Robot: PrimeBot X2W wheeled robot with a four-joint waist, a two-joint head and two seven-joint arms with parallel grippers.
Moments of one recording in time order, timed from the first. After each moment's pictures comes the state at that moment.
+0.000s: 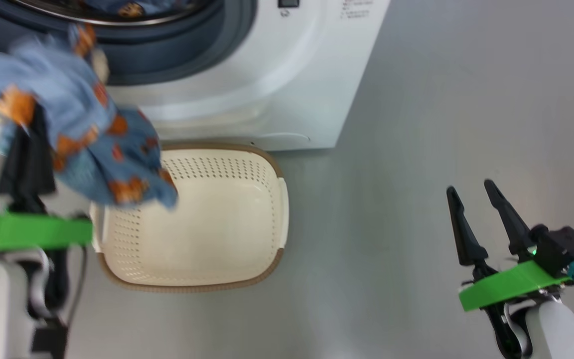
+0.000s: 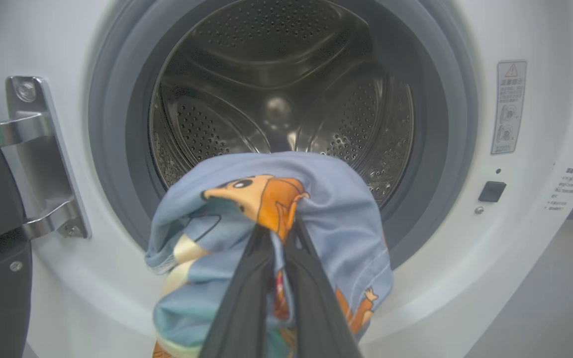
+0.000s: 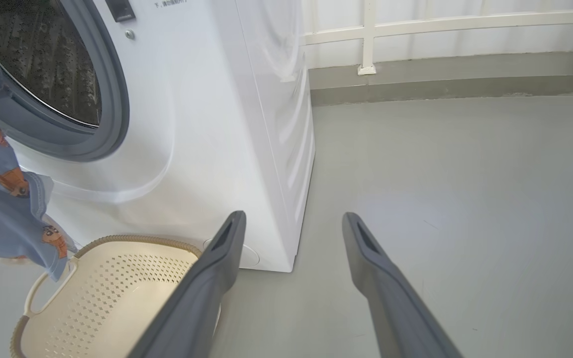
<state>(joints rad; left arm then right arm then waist) -0.40 0.17 0.00 0.10 -0.38 -0.13 -0.26 -0.20 -0.14 0.02 0.18 0.26 0.13 -0.26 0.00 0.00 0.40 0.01</state>
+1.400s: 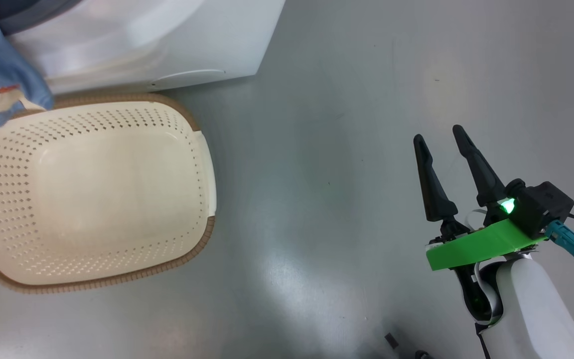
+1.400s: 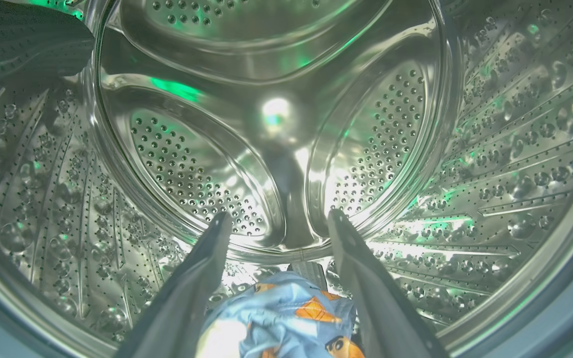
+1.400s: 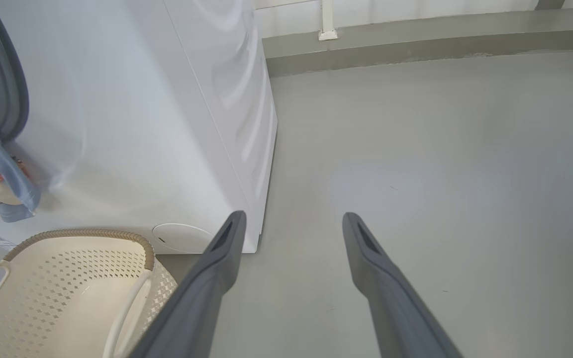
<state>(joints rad) -1.13 0.36 0.01 0.56 -0.33 -0.13 -0.26 -0.36 -0.06 0.07 0.15 0.25 0.13 -0.26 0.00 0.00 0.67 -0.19</state>
